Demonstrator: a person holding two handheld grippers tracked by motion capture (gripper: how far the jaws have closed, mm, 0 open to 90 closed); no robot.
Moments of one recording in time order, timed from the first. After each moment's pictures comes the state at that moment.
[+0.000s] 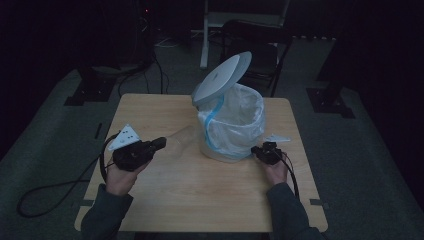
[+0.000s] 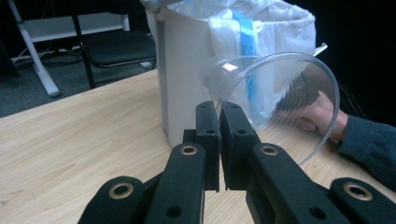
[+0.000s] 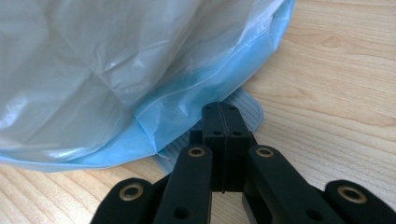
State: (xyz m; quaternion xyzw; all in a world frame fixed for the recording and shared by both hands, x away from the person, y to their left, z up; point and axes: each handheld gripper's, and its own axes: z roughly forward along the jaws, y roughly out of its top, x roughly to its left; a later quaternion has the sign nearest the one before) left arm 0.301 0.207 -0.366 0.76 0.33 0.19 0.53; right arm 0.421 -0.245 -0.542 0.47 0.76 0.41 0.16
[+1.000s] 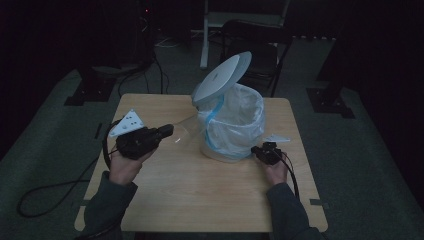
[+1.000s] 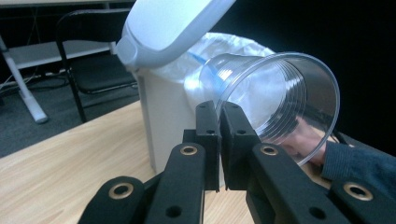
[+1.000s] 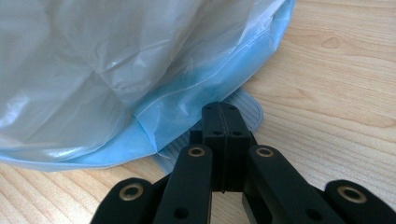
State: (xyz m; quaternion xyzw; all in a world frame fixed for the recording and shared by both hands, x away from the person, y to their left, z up) left arm 0.311 0.187 -0.324 0.75 0.30 0.19 0.55; right arm 0.420 -0.245 -0.542 0.47 0.76 0.41 0.16
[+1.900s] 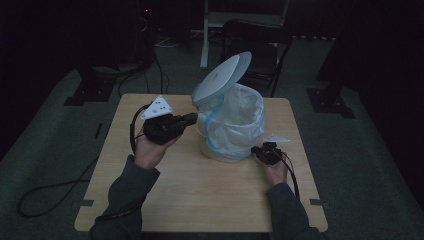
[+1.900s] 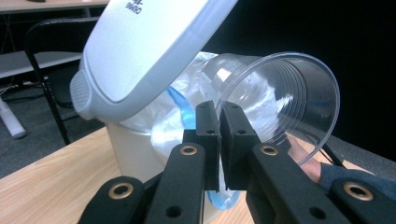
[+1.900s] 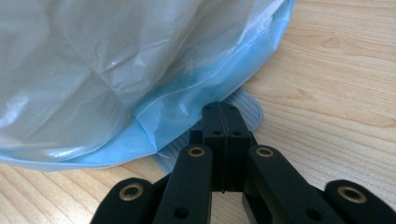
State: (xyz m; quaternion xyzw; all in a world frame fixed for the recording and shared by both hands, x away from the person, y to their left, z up) left arm 0.344 0.130 -0.310 0.76 0.28 0.18 0.56; right arm 0.420 -0.245 -0.542 0.47 0.76 0.42 0.16
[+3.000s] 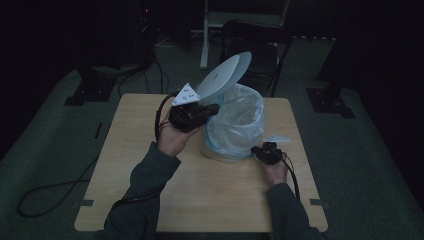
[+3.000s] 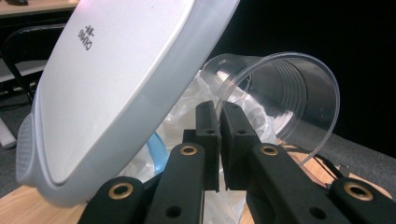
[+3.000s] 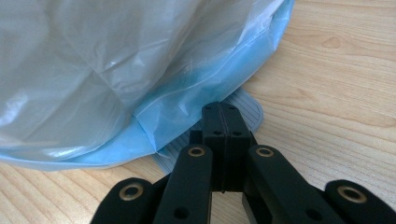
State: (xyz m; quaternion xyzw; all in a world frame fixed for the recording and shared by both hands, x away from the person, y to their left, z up) left arm 0.371 0.075 -0.296 0.77 0.26 0.18 0.55; right arm 0.421 -0.246 -0.543 0.47 0.76 0.42 0.16
